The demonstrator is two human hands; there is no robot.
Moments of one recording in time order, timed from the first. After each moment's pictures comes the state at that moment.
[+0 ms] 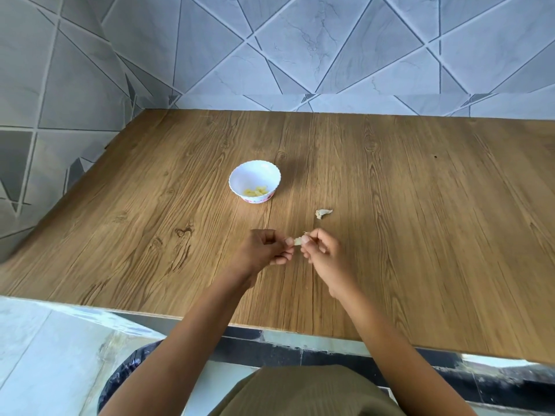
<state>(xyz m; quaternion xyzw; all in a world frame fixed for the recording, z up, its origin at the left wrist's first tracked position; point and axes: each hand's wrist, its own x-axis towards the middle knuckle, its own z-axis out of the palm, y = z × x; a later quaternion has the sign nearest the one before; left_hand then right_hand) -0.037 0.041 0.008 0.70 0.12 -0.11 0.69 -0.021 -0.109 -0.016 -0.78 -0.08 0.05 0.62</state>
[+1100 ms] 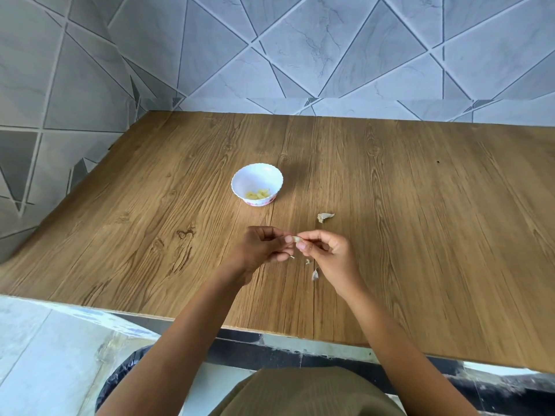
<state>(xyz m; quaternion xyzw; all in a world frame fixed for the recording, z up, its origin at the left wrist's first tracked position) -0.032 0.050 0.015 0.67 0.11 -0.12 0.73 -0.014 -0.115 -0.016 -0.72 -0.13 0.02 0.68</state>
